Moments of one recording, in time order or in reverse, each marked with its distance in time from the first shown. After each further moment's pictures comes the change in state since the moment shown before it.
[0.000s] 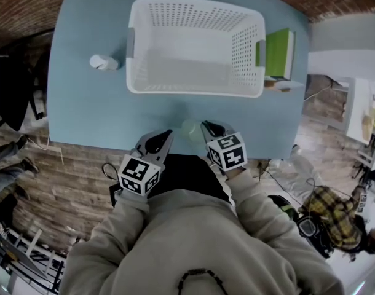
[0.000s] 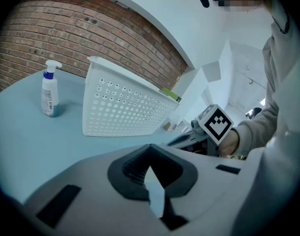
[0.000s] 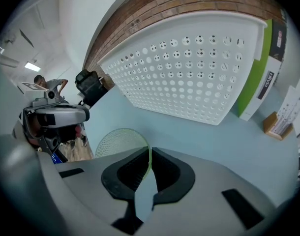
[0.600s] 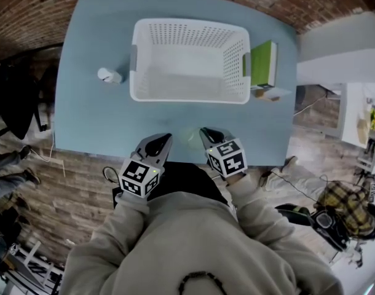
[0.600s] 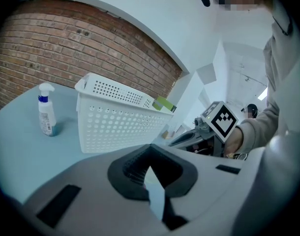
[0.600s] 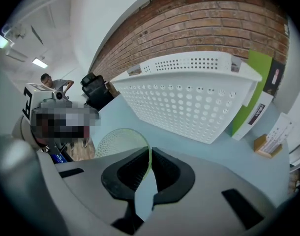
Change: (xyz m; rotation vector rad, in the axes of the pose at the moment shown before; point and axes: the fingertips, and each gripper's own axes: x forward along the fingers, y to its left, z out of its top) left arm -0.009 -0.018 0.038 0.071 -0.065 0.003; right arm -0.042 0.008 0.036 -0.067 -0.080 0.005
